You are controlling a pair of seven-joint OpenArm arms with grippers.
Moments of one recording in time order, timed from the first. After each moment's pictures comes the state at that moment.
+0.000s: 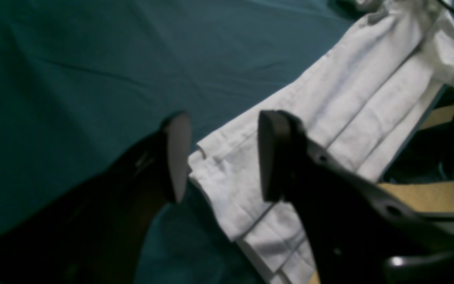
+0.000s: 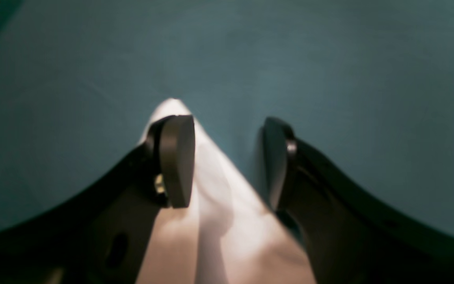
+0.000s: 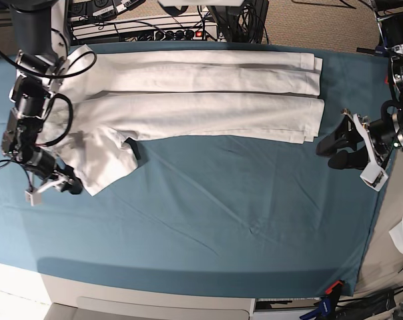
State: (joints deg) left arm 1.3 -28.7 -20.3 99.4 -70.1 -43.3 73.2; right arm 31.1 26.6 24.5 33.4 29.7 37.5 -43.8
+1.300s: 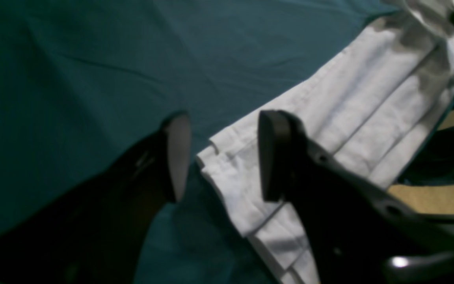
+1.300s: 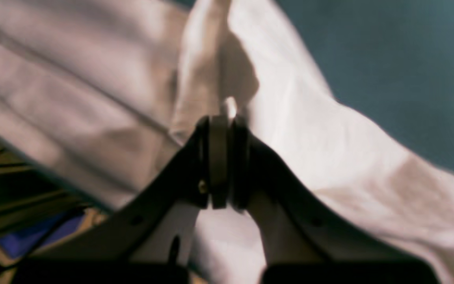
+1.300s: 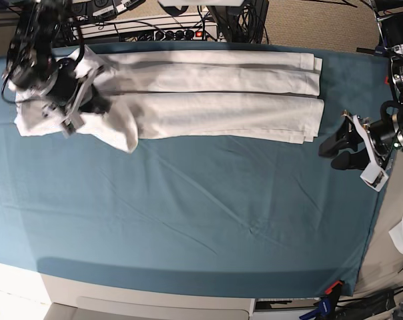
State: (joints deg) left arm 1.4 -28.7 -20.3 99.4 -66.5 -43.3 71.8; right arm -20.5 23.0 24.5 117.2 43.9 40.0 -69.8
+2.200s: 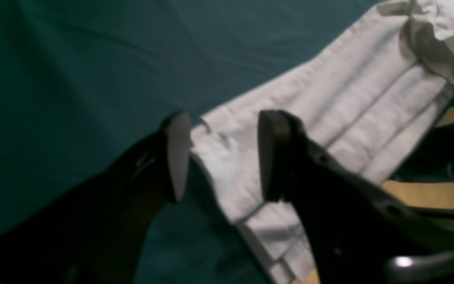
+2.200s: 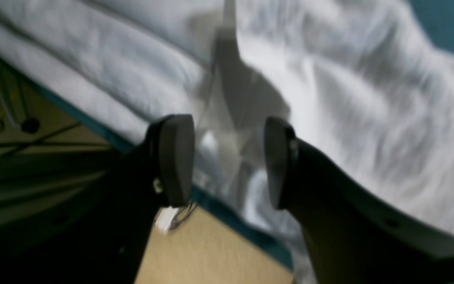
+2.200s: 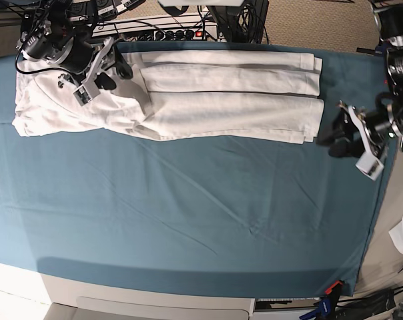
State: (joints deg) left arm 5.9 -26.6 -20.3 99.3 -64.4 -43.3 70.6; right arm -30.5 17.2 25.8 121.2 43.2 39.9 -62.7
